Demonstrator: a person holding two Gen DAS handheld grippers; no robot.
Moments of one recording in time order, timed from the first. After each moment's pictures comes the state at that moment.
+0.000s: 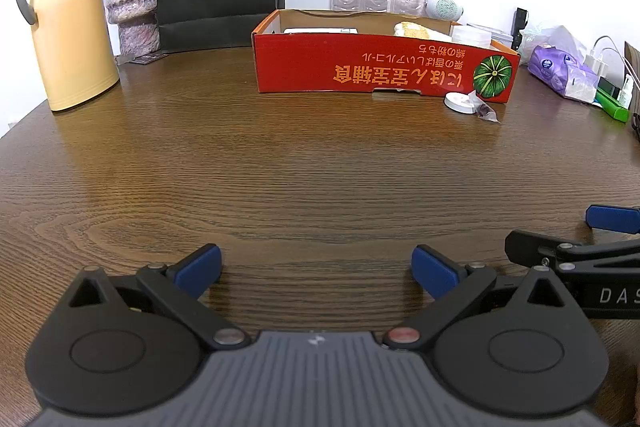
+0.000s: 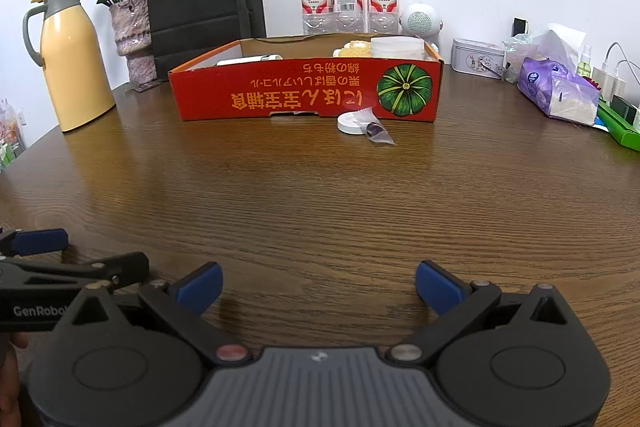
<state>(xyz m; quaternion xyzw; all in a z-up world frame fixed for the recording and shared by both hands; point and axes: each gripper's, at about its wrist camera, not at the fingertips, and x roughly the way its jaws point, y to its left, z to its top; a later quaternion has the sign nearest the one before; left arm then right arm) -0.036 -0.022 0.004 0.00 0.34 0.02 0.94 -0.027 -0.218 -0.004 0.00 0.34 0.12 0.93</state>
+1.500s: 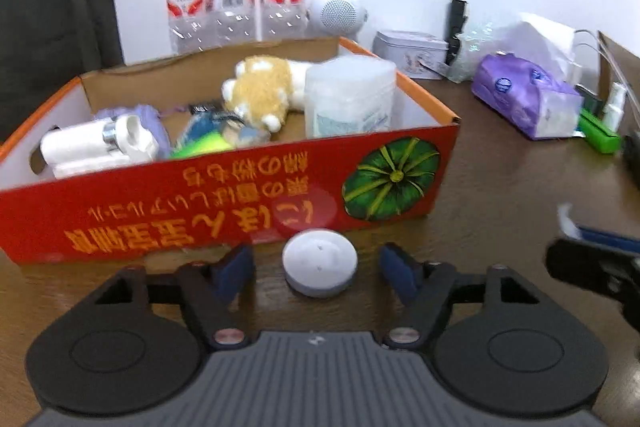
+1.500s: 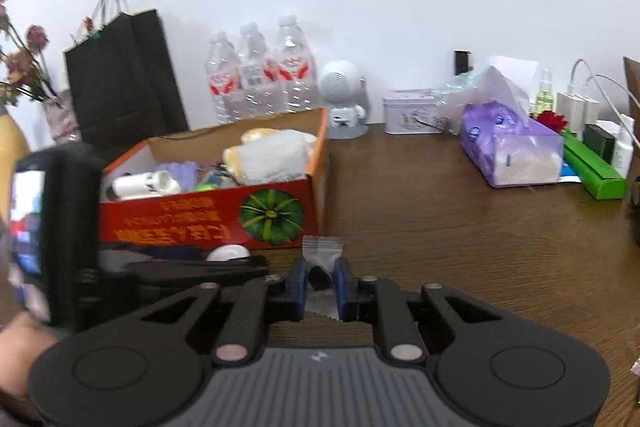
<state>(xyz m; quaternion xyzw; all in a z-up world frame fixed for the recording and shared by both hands) 0.169 -0.172 -0.001 0.04 0.33 -0.08 0.94 0.079 -0.327 0.035 0.06 0.28 0.10 0.95</state>
